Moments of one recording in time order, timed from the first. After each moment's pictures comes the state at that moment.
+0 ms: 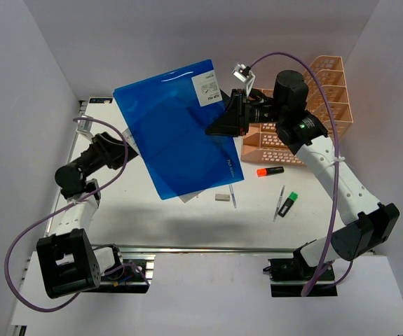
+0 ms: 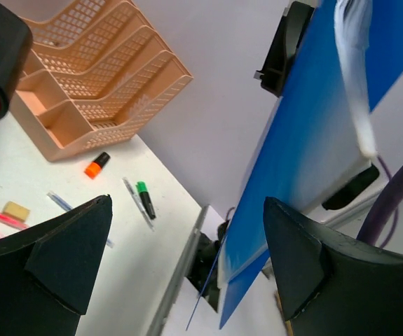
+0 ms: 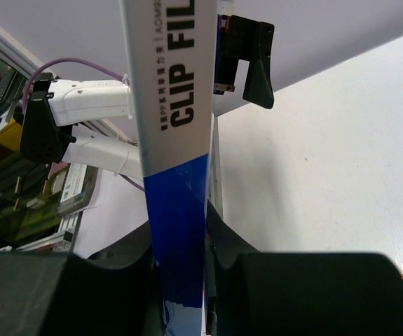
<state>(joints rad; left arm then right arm) 0.24 1.16 0.56 1.36 1.20 -1.53 0.50 1.45 1.58 -0.18 -1.11 0.46</state>
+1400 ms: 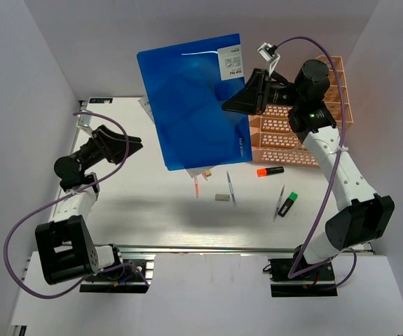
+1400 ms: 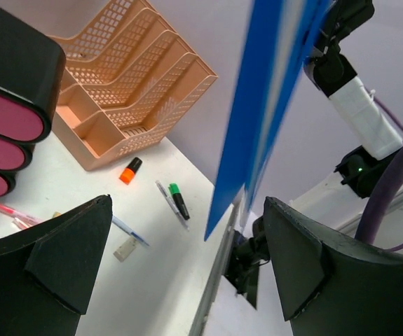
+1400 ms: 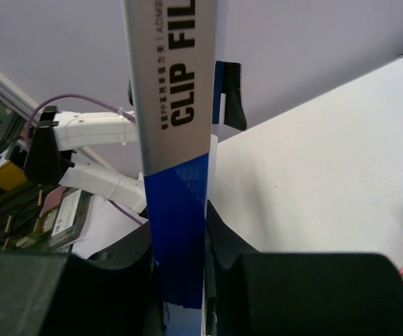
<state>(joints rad) 0.25 1.24 0.63 1.35 1.22 -1.39 0.31 1.51 1.61 0.11 -1.19 0.68</state>
